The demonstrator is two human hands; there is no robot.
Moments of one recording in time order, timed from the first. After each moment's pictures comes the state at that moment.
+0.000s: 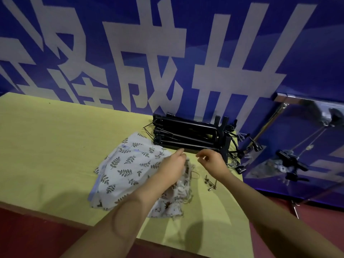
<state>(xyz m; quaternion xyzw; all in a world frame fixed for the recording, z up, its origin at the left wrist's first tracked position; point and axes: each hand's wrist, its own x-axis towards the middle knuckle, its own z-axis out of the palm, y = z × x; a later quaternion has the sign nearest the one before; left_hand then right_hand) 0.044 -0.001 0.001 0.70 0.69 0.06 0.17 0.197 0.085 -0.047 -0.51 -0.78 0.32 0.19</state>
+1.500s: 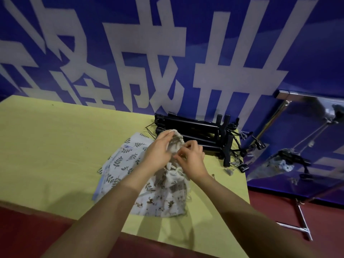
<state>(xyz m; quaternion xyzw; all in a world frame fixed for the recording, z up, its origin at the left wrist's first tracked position) -0.005 0.008 0.012 0.59 0.71 0.28 0.26 0.129 0.047 -0.040 -0.49 -0.81 0.23 0.24</state>
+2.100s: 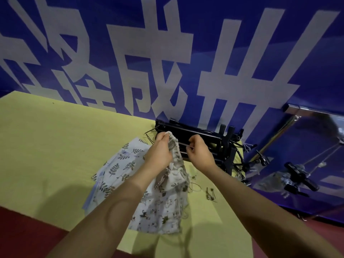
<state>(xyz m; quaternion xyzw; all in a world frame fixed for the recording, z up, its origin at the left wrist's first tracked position) -0.006 0.057 0.004 0.55 0.77 0.23 0.22 0.133 0.122 -0.021 -0.50 -0.78 0.30 0.22</state>
